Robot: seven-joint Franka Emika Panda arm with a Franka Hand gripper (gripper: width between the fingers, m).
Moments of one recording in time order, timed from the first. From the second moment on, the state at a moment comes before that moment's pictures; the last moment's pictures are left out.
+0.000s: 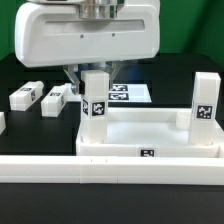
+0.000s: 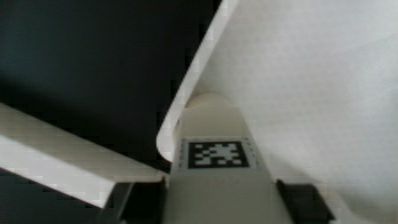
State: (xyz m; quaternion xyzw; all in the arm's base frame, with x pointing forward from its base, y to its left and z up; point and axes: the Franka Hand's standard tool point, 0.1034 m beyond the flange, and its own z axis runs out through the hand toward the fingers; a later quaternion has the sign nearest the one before) arm 0.590 -0.055 0.100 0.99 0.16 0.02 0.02
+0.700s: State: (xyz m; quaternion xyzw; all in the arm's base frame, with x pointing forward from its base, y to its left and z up) arm 0.591 -0.049 0.100 0.99 -0.15 0.02 0.00
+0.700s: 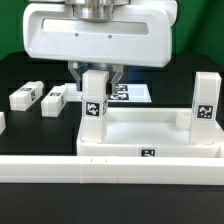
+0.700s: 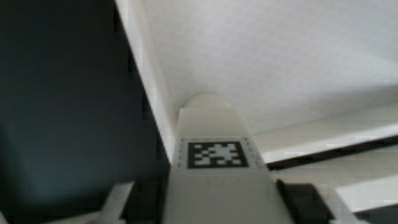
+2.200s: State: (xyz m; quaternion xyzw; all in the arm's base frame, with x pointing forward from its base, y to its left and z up) arm 0.593 -0.048 0.100 1.00 0.00 0.02 0.00
